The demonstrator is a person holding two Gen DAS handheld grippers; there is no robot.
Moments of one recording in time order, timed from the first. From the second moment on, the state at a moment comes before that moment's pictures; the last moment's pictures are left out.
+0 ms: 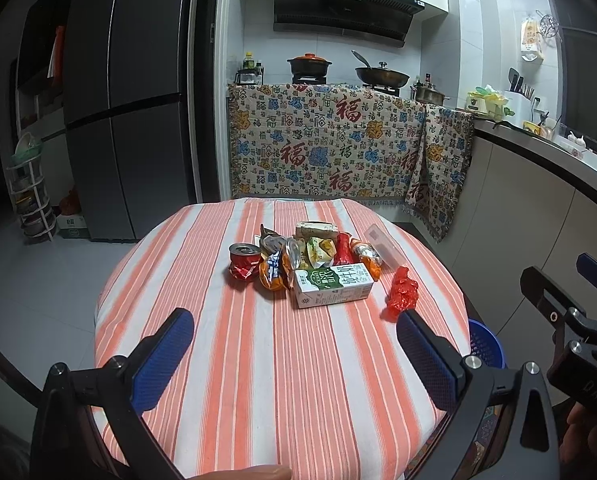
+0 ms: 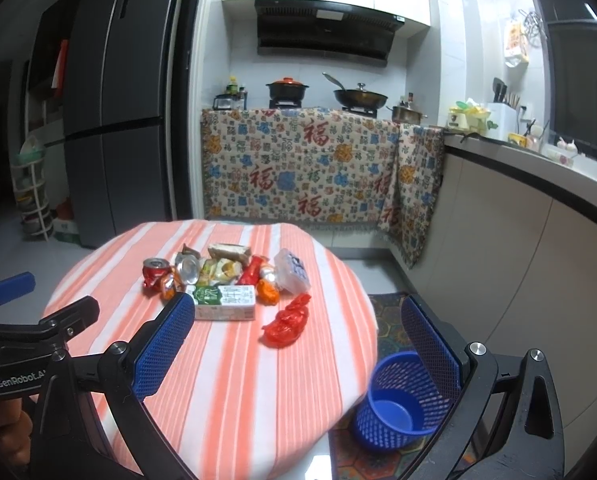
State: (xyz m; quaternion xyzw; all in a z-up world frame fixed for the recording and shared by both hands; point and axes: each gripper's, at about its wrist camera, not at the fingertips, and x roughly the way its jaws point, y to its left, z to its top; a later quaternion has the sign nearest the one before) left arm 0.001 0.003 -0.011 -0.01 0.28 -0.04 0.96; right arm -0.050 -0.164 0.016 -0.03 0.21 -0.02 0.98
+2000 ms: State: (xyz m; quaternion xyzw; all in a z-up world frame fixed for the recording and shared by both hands) left arm 0.009 -0.002 -0.013 0.00 0.30 -0.06 0.95; right arm -0.044 -0.170 0.013 -0.03 0.22 -0.03 0.98
